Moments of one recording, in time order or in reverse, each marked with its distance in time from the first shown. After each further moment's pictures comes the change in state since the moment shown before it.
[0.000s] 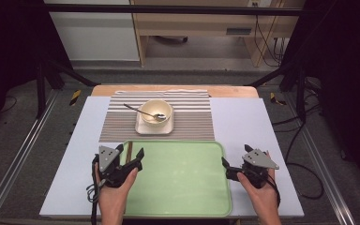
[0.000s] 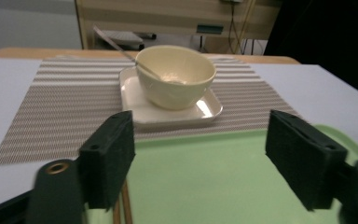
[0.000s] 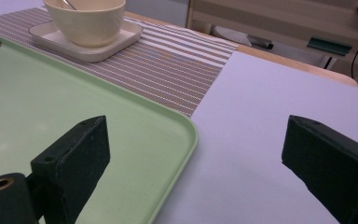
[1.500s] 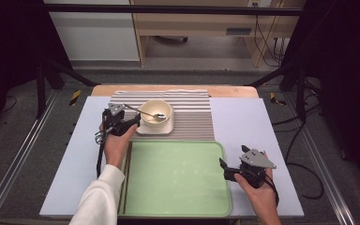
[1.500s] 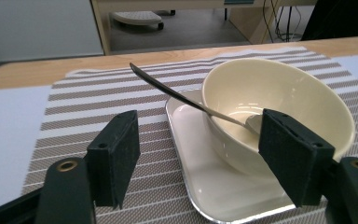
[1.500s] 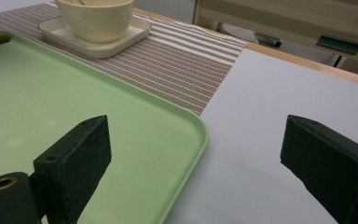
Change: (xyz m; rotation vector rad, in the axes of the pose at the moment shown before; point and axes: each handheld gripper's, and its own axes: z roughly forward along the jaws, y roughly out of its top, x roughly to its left) left arm 0.076 0.041 0.145 0.131 0.079 0.046; right arm 0.004 0.000 0.003 0.014 0.028 -0.010
